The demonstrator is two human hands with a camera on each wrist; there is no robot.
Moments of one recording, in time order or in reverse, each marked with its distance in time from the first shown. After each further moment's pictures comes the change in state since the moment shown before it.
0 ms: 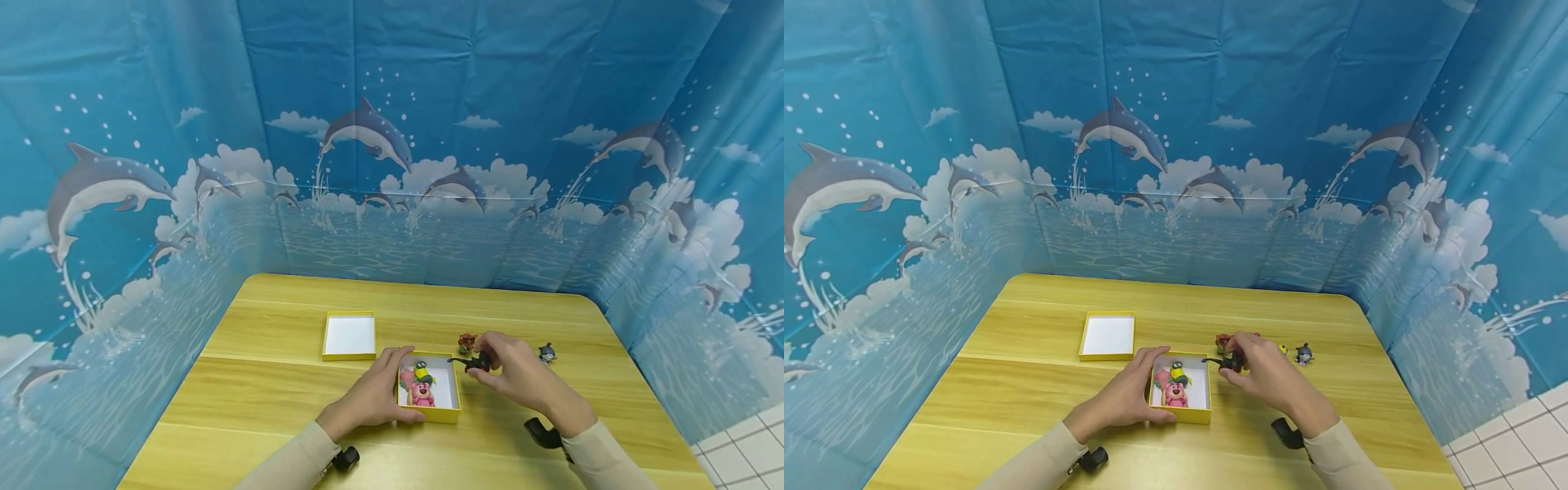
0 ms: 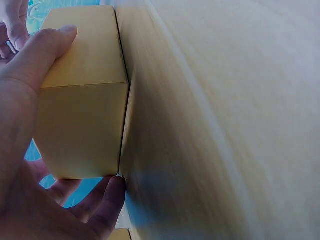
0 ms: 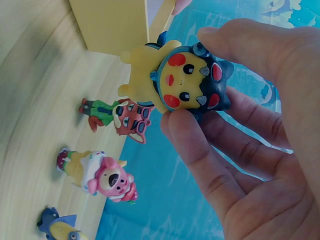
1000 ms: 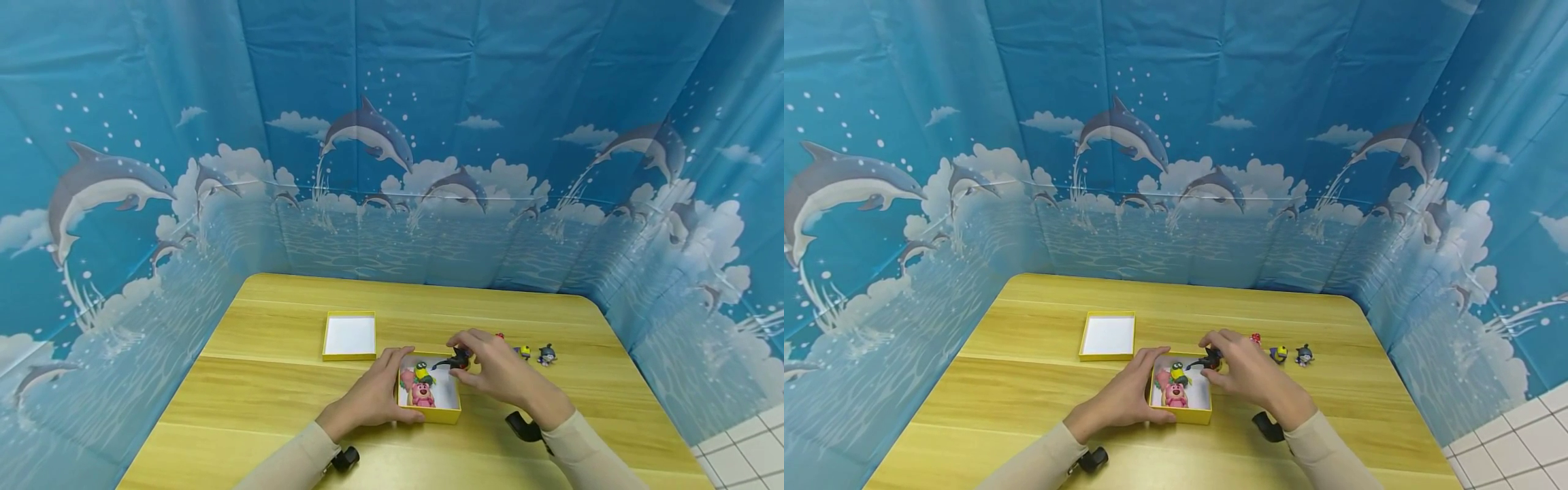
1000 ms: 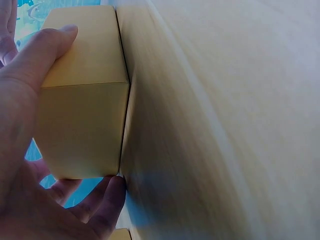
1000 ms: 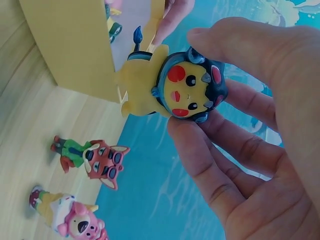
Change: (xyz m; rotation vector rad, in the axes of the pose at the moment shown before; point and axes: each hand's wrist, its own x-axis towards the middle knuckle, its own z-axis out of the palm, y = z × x) left_hand 0.000 0.000 -0.001 0.005 -0.002 0.003; right_hand 0.020 -0.021 0.009 -0.050 -0.020 -0.166
